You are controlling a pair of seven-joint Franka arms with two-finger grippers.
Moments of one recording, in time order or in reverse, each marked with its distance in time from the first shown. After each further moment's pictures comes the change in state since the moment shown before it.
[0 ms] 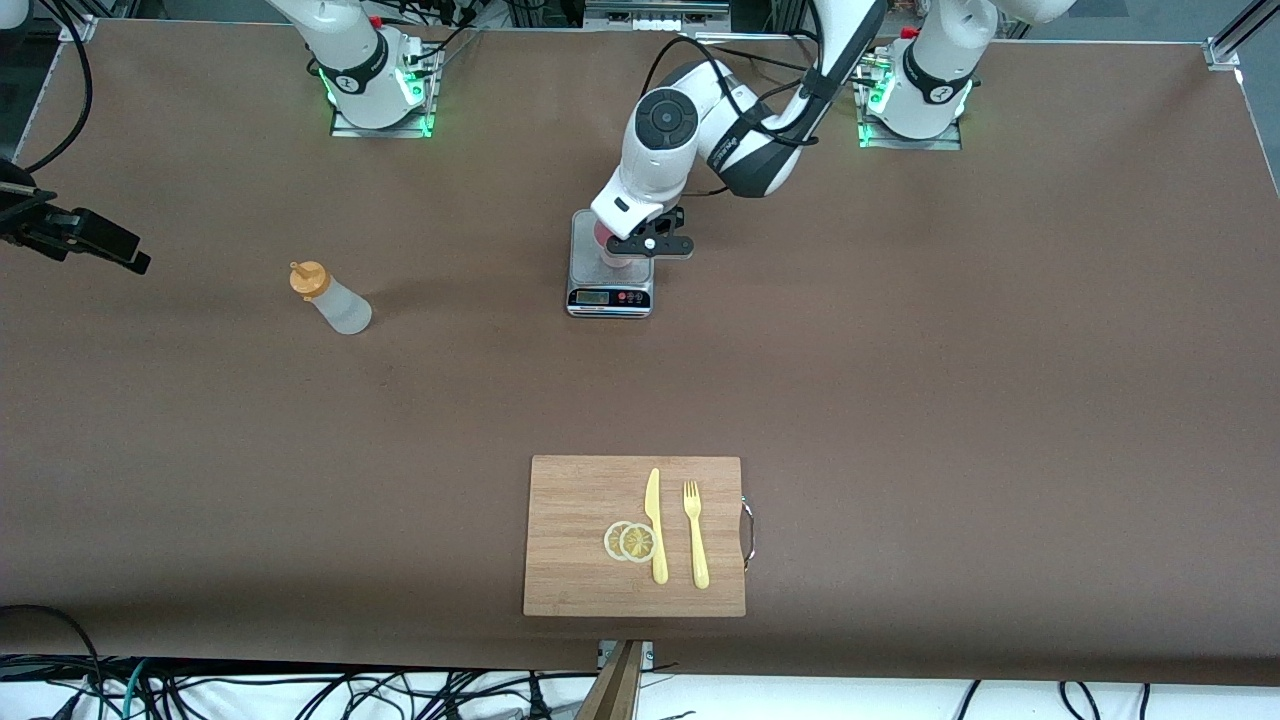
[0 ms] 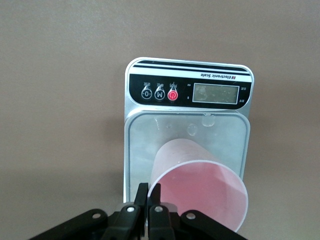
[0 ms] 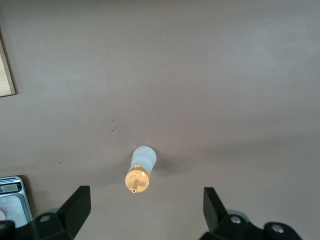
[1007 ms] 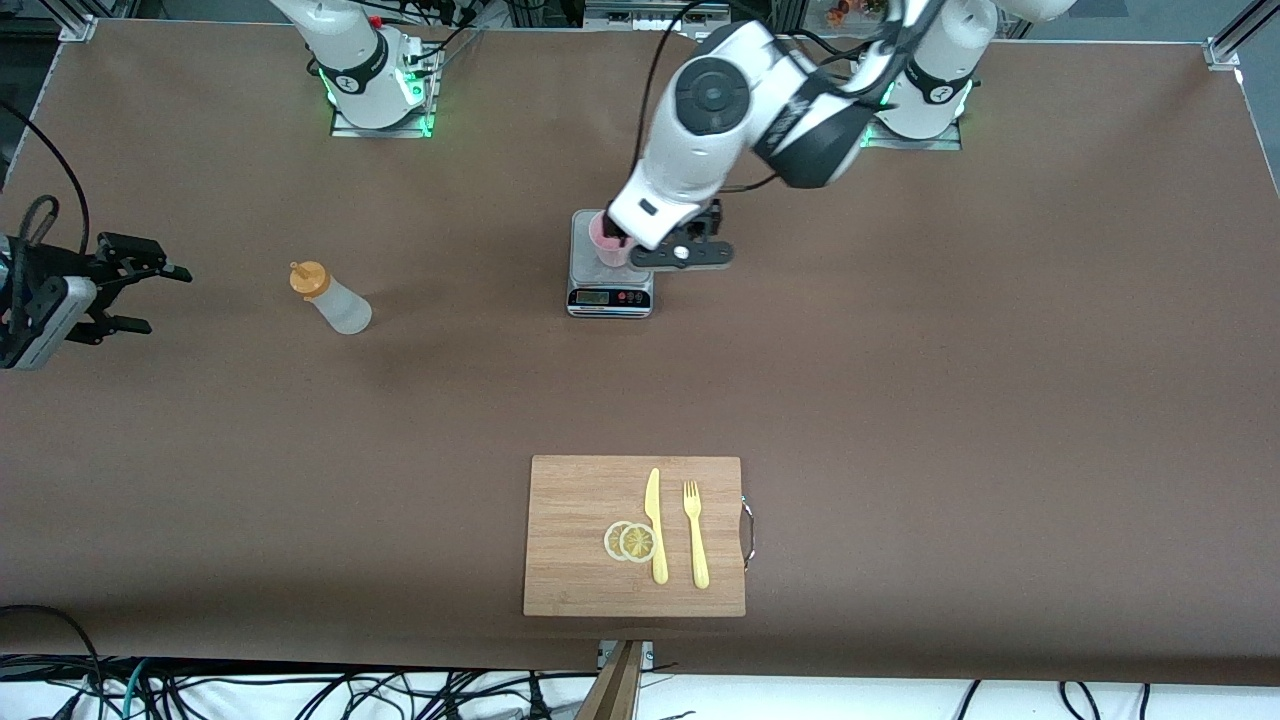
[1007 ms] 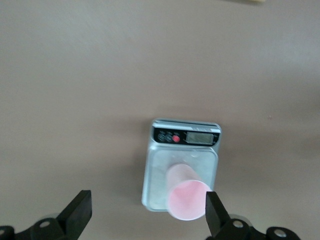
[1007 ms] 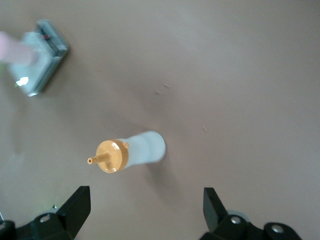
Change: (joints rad) left arm 0.090 -0.130 0.146 0.259 -0.011 -0.401 0.114; right arm -0.225 0.240 -0.020 -0.088 0.387 -0.014 -1.365
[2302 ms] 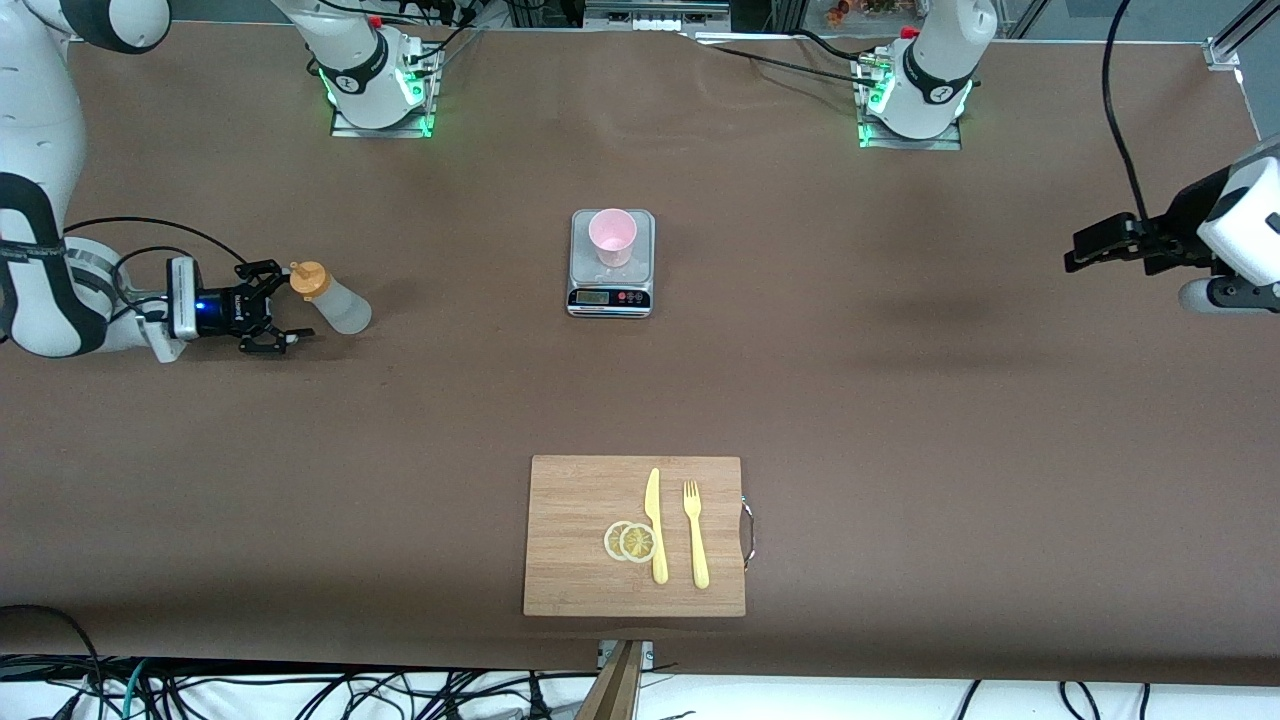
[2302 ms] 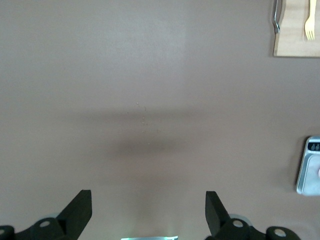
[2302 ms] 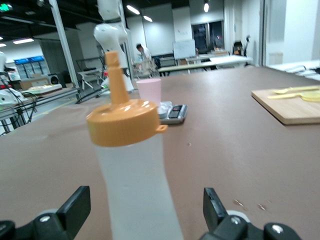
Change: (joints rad) left arm 0.700 -0.226 0.053 0.079 0.152 -0.456 0.762; right arm -0.079 0.541 -0.092 -0.067 0.551 -0.322 -1.374
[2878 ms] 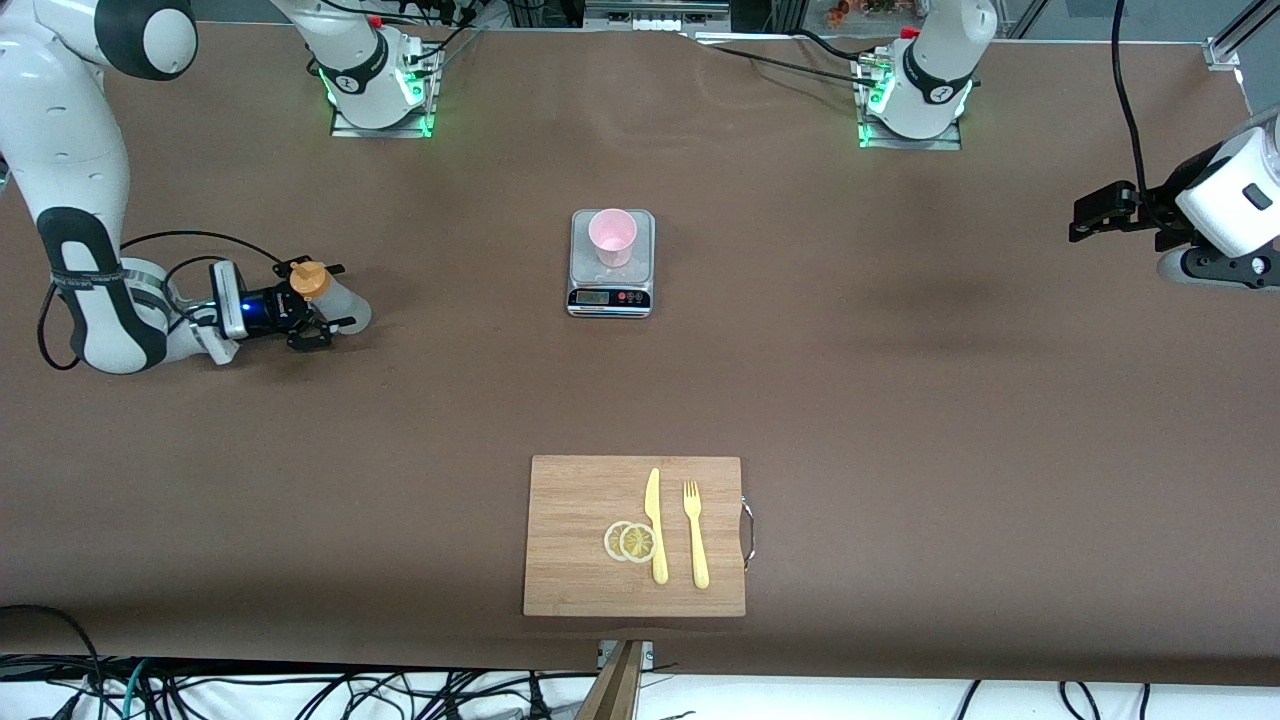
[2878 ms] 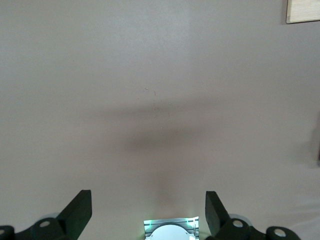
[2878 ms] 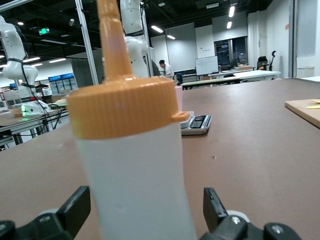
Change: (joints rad) left arm 0.060 -0.024 -0.116 0.005 0.091 -0.065 0.028; right arm 0.077 0.060 0.012 0.001 0.000 -0.035 -0.031
